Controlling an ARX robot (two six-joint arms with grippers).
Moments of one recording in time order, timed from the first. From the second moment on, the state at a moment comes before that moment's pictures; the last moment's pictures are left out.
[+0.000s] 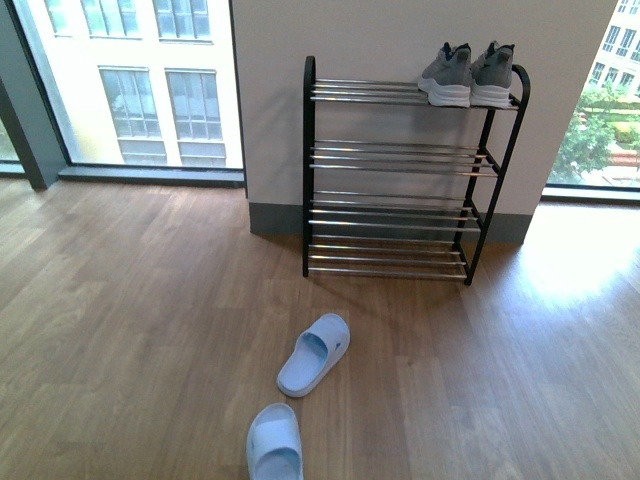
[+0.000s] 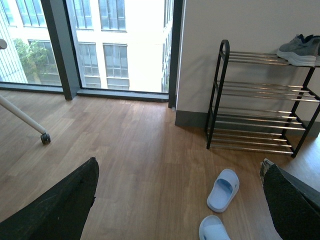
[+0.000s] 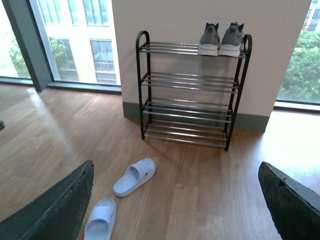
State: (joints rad) left arm 0.00 0.02 0.01 0.00 0.00 -0.01; right arm 0.00 0.00 0.02 0.00 0.00 -0.01
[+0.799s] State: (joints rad) left arm 0.00 0.02 0.01 0.00 0.00 -0.01; right arm 0.00 0.00 0.02 0.00 0.00 -0.01
